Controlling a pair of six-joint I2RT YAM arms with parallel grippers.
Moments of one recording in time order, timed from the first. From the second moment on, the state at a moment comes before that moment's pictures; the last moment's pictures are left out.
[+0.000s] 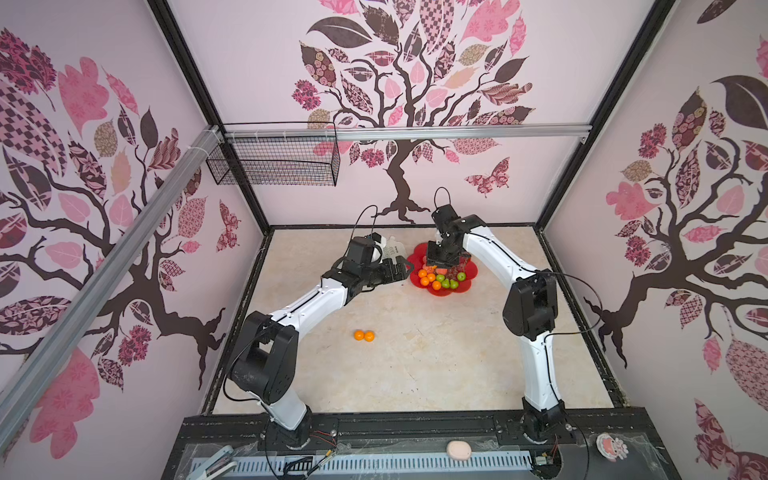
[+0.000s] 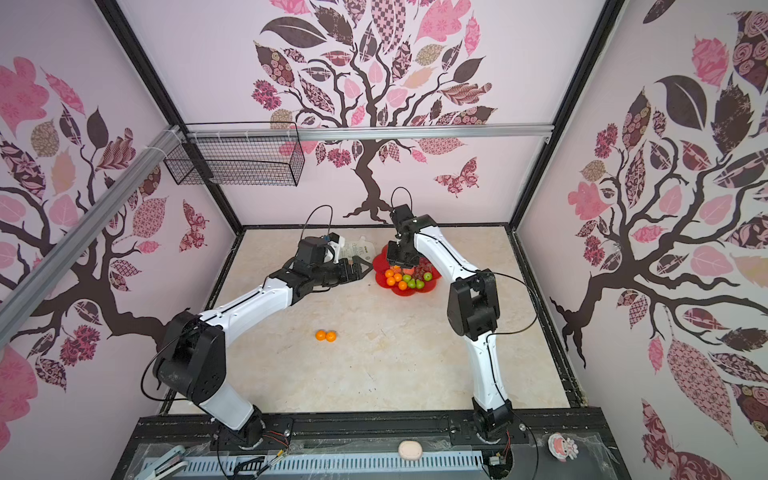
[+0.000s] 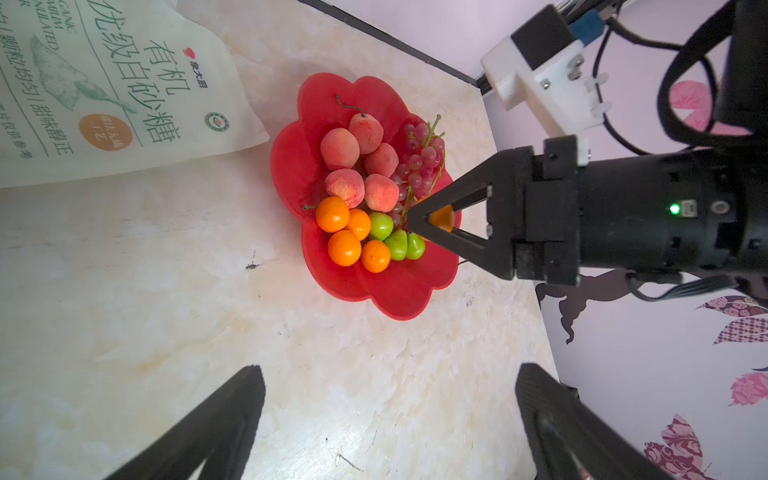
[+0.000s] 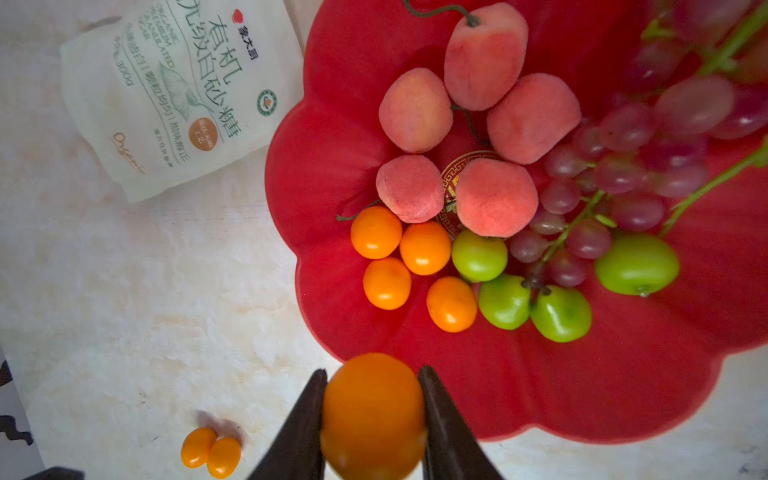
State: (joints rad) left arm -0.46 1.67 1.19 -0.13 0.40 -0.62; right arm 0.42 2.22 2.11 -1.08 -0.13 0.53
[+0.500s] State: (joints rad) left arm -0.44 1.70 1.26 -0.21 0.45 -0.54; right arm 0.42 2.35 2.18 -1.06 -0.17 0.53
